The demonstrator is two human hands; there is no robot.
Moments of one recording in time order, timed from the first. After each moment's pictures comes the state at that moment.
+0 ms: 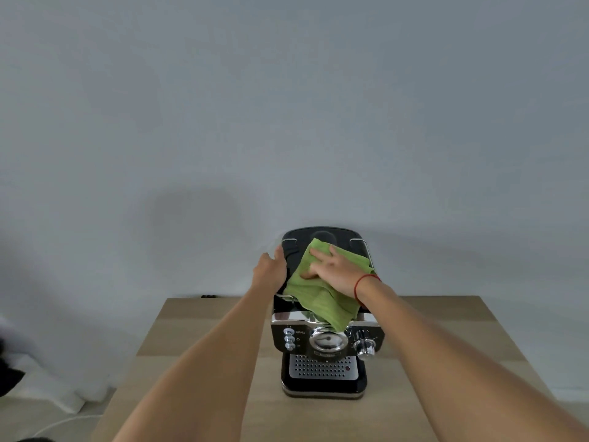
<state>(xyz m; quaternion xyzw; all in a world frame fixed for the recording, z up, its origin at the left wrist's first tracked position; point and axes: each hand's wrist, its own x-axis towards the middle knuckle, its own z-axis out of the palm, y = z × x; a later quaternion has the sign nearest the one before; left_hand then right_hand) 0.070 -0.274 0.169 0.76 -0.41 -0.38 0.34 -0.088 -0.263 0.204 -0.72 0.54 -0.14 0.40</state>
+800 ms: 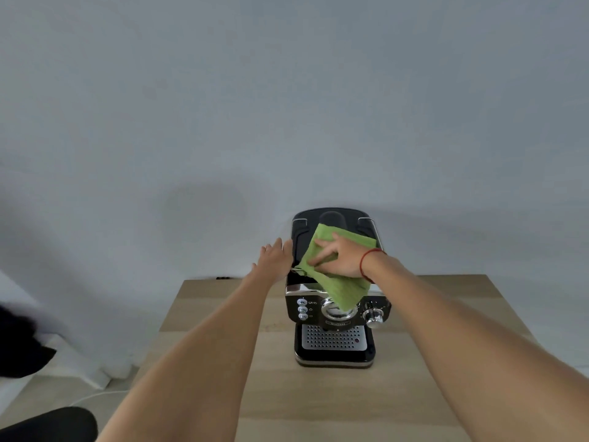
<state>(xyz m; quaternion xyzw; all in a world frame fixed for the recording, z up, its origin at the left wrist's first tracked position) 0.089 -0.239 0.169 0.74 -0.56 -0.31 0.21 -0.087 -0.249 0.202 -0.79 0.50 -0.05 0.34</state>
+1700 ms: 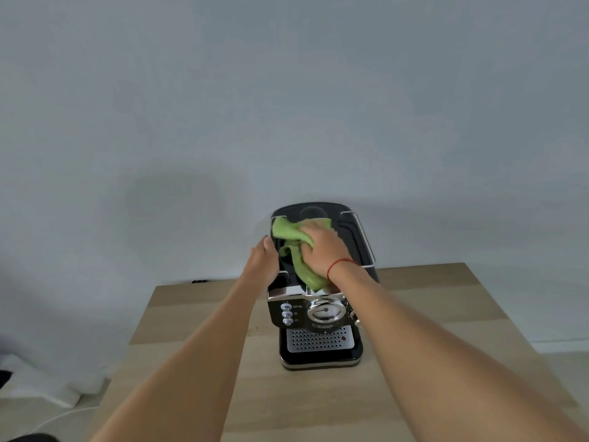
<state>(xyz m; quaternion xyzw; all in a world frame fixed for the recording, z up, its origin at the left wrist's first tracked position) 0.073 -0.250 0.153 0.70 -0.49 -0.38 0.35 -0.062 -0.261 0.178 -0.76 0.58 -0.23 0.21</state>
